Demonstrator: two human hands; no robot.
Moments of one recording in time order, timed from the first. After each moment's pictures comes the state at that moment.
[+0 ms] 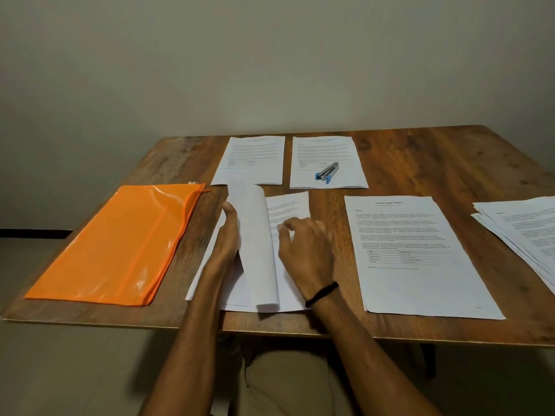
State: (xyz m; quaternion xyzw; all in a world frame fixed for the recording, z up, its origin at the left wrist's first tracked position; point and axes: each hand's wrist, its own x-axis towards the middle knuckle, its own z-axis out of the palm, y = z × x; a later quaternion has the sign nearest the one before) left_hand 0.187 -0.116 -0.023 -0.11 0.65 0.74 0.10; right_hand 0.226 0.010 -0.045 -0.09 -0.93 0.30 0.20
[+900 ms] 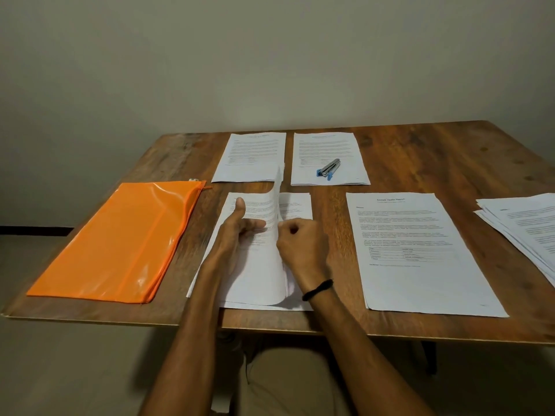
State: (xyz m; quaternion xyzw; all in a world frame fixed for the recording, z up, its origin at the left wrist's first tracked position) left_hand 0.171 -0.129 -0.043 -0.04 0.72 0.68 0.11; right_hand 0.225 -0.002 -0.034 -0.15 -0.83 0.52 0.16
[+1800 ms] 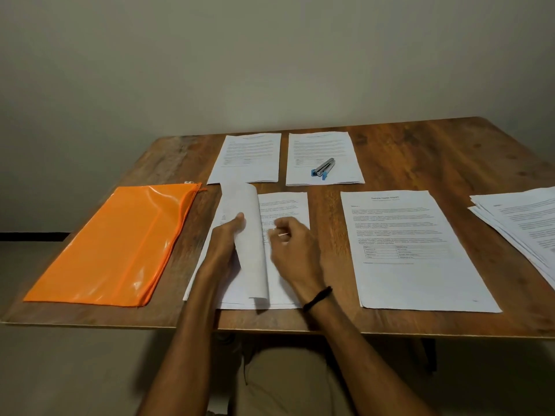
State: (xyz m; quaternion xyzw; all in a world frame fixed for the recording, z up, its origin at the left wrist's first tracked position) left_hand 0.164 -0.132 -0.066 -0.11 0.60 0.78 0.13; right_hand 0.228 0.004 -0.059 -0.09 -0.84 0.51 0.16
